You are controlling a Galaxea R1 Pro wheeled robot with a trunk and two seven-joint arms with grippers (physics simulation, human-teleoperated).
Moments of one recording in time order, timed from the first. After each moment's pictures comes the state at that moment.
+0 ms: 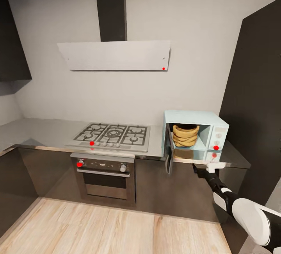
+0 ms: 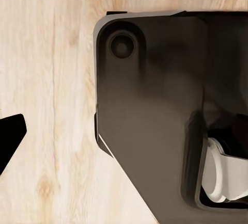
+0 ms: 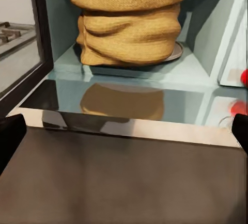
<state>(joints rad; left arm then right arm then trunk) 0.01 0.00 0.01 -0.06 0.00 -0.06 0.01 -0.91 -0.21 -0.35 0.05 0.30 -0.60 0.14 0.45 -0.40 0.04</state>
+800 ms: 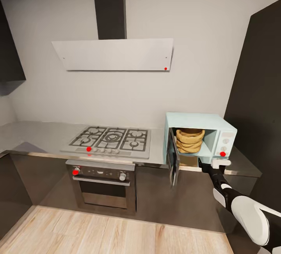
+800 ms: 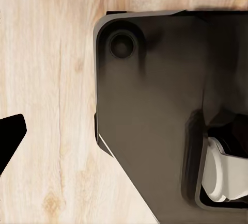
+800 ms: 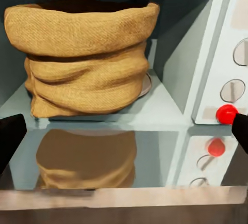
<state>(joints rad) 0.01 0.00 0.01 -0.06 0.00 -0.06 0.01 -0.91 -0.20 -0.35 -0.02 0.29 -0.60 -0.01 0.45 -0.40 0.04</state>
